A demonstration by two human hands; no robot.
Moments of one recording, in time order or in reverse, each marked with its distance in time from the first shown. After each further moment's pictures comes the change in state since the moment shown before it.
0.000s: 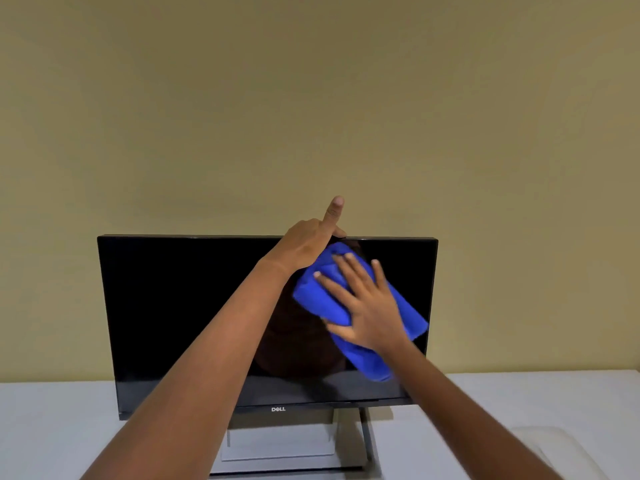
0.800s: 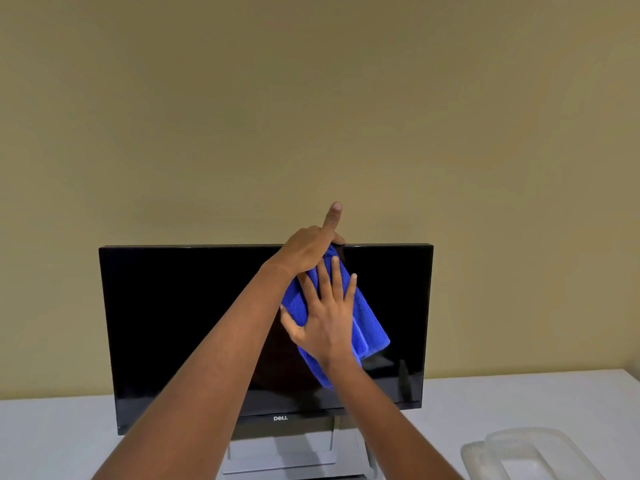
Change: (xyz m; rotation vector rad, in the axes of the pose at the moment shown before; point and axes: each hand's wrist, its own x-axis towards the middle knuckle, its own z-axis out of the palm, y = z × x) left_hand 0.002 0.003 -0.006 -0.021 -0.052 -0.024; right_hand 0.040 -0.079 0.001 0.139 0.069 0.411
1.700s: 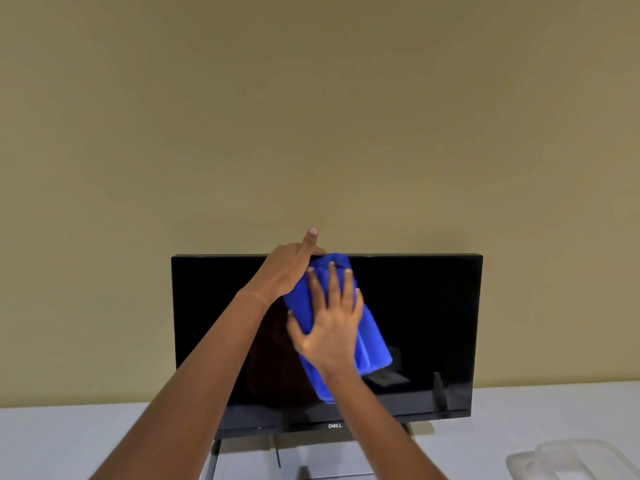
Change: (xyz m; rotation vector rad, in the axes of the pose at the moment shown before) left_hand -0.031 -0.086 -0.077 0.010 0.125 0.045; right_hand 0.010 -0.091 0.016 0.007 -0.053 0.128
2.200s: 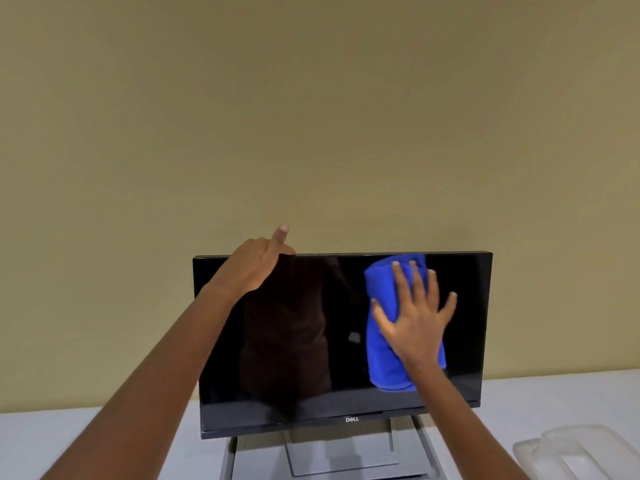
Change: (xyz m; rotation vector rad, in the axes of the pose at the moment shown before) left_hand -0.024 -0.041 -0.061 0.150 0.065 0.100; right_hand -0.001 0.081 -0.033 -0.258 0.006 0.173
